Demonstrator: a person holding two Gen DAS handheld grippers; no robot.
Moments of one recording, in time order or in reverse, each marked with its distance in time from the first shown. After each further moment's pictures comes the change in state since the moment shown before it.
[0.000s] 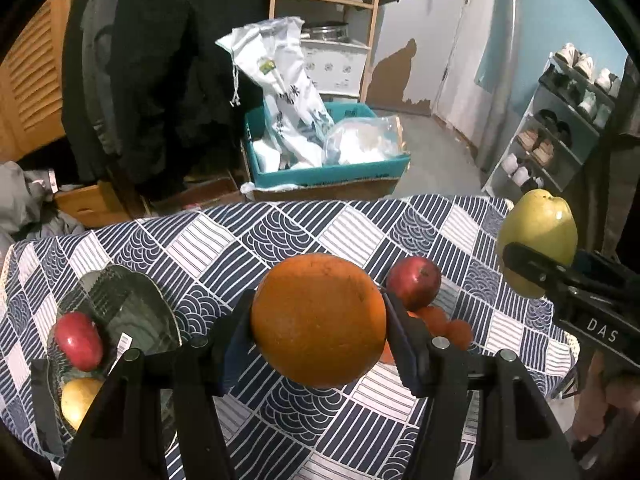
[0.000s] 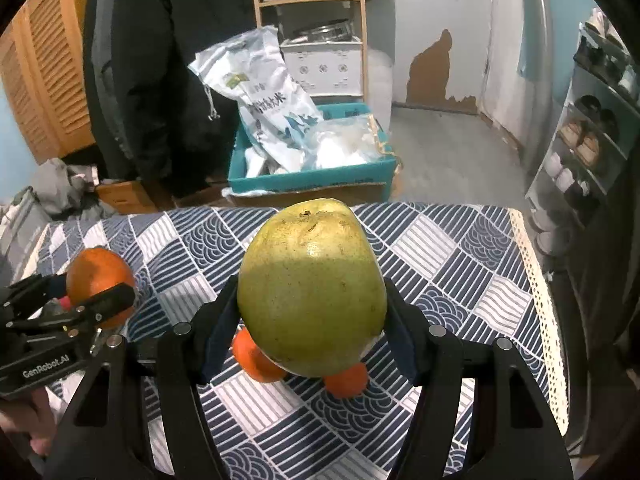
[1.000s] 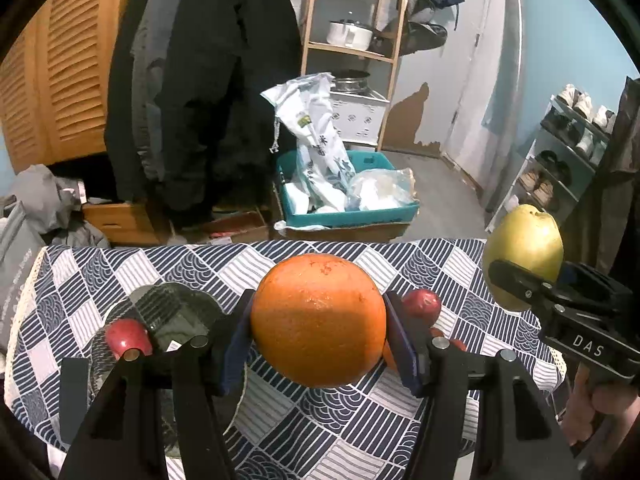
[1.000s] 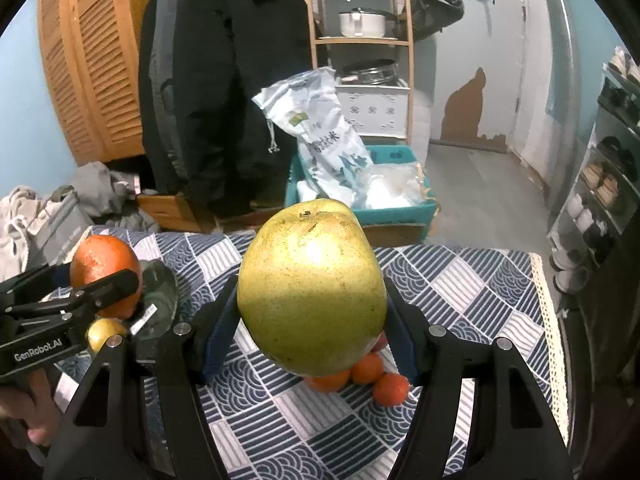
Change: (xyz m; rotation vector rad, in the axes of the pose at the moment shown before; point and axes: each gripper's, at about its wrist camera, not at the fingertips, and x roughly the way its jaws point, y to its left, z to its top) left arm -0.077 0.038 0.000 -0.053 -0.137 0.032; right arm -0.048 0.056 0.014 -0.082 -0.099 0.100
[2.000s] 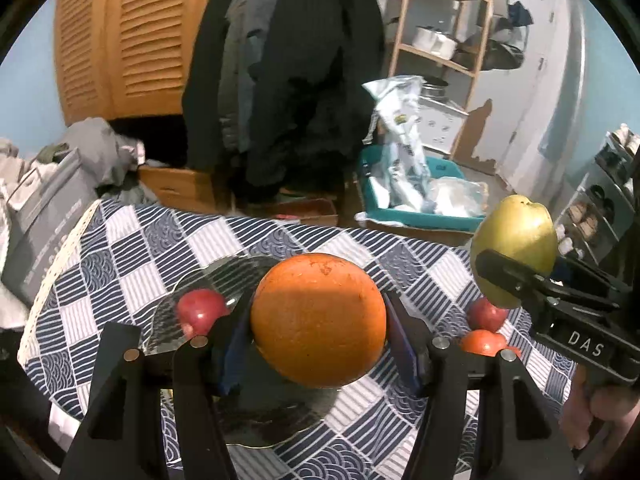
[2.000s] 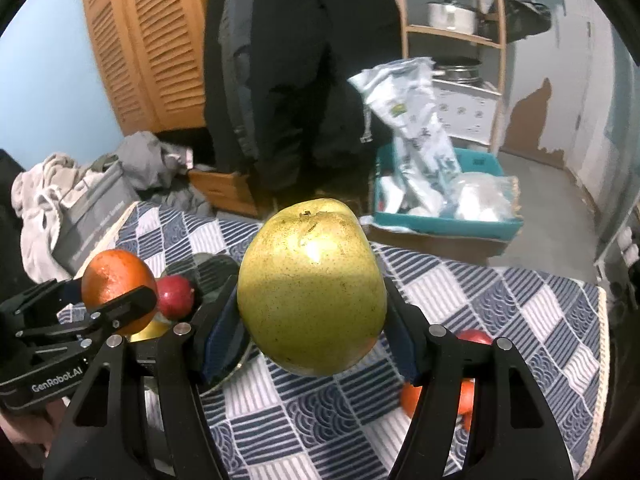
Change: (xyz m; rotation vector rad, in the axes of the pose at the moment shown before) left arm -0.006 0.101 -0.021 -0.164 0.021 0.154; right arm 0.058 0.104 0.018 -0.114 0.066 0.160
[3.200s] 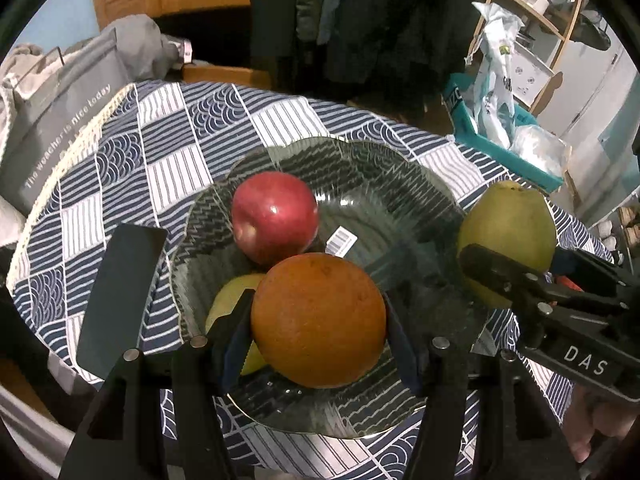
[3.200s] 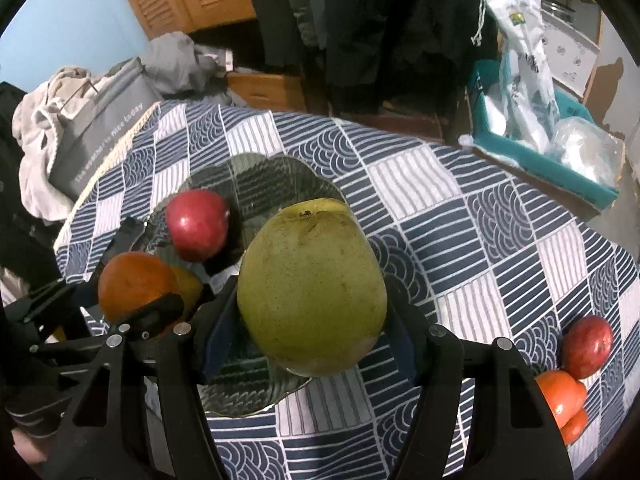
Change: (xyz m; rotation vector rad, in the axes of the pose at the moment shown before) left arm 0.083 0.077 -0.060 -0.142 0.274 0.118; right arm 0.133 0.071 -0.038 -0.082 0.310 0.129
